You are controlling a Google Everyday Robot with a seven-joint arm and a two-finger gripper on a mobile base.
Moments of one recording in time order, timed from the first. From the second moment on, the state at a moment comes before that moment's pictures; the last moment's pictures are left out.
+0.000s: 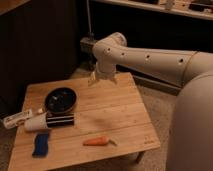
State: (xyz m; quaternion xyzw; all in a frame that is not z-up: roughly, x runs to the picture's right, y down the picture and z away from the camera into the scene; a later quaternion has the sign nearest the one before) arm -0.015 -0.039 0.738 -0.21 0.09 0.65 0.73
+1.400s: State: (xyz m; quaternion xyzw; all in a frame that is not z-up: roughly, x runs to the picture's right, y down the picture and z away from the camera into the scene) arm -0.174 -0.162 0.743 -0.24 -0.06 0.53 0.81
